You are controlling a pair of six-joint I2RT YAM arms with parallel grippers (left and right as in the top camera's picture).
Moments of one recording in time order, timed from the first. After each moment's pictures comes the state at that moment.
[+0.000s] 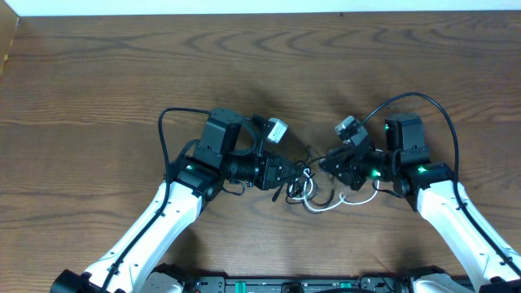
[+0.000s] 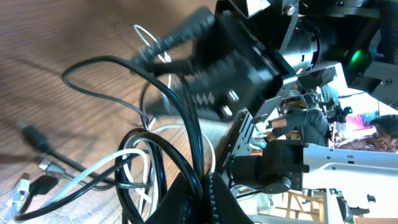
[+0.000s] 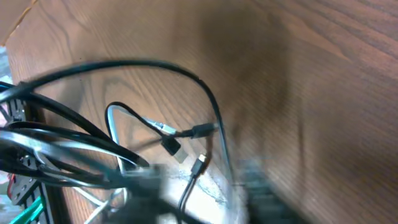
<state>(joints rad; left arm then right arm) -0.45 1.30 0.79 -0.26 0.95 -0.40 0.21 1.31 0.69 -0.33 -0.74 -0.17</state>
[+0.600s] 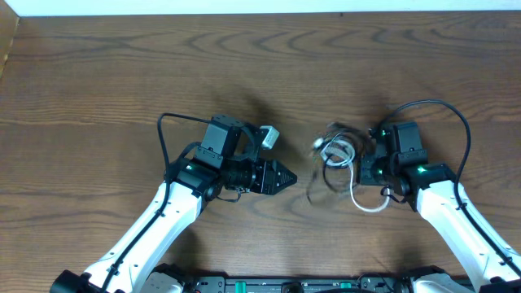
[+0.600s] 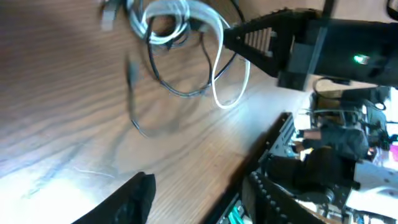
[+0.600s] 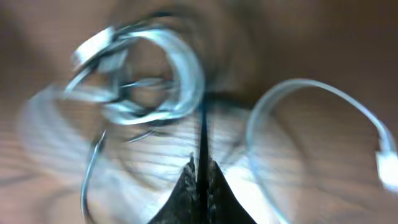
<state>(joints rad) -0.45 1.30 0.79 -0.44 0.76 -0.40 0.22 1.31 0.69 -0.49 -0.18 0.26</state>
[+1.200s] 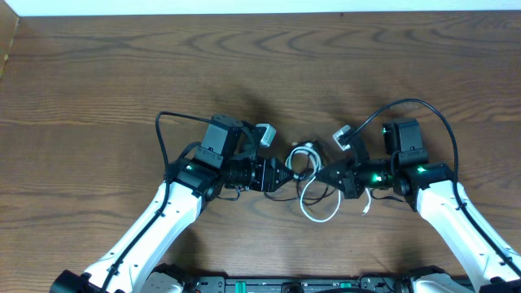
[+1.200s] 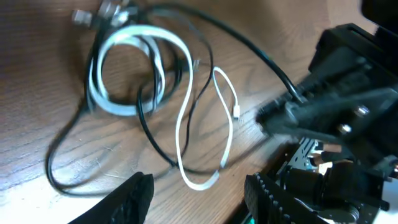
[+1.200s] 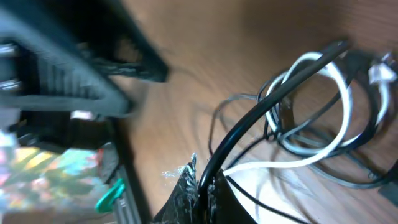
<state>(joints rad) -0.45 1.30 0.79 -0.44 0.68 -0.40 0.22 1.31 0.69 -0.44 -0.95 -0.09</state>
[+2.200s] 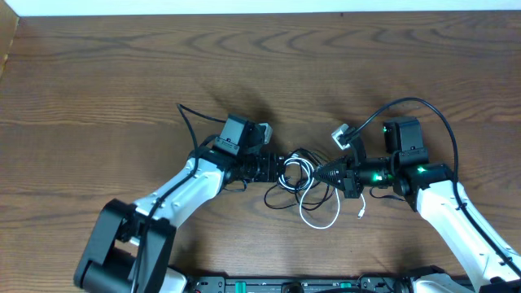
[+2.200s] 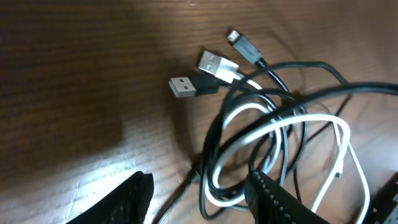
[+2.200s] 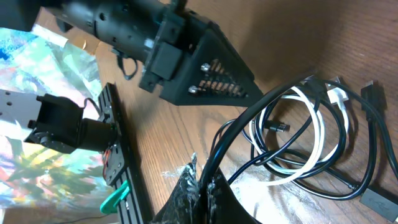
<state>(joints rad) -0.45 1.61 0.79 -0.29 0.47 -0.43 0.22 1.31 0.69 -0.40 -0.99 -0.09</state>
